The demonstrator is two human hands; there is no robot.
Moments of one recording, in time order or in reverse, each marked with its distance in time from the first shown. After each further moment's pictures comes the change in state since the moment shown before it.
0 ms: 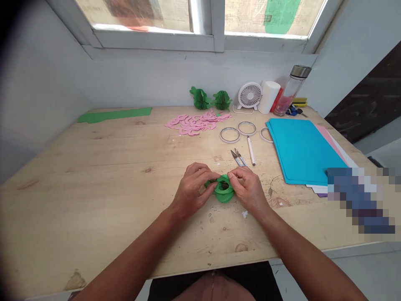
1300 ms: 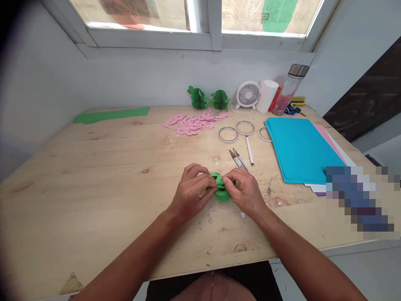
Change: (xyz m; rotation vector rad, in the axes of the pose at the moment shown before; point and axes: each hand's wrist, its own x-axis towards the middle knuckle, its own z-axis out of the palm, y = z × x) left_hand 0.001 0.002 0.001 0.073 0.008 0.115; right_hand 0.000 -0.002 -0.001 -0.077 -0.081 -0.116
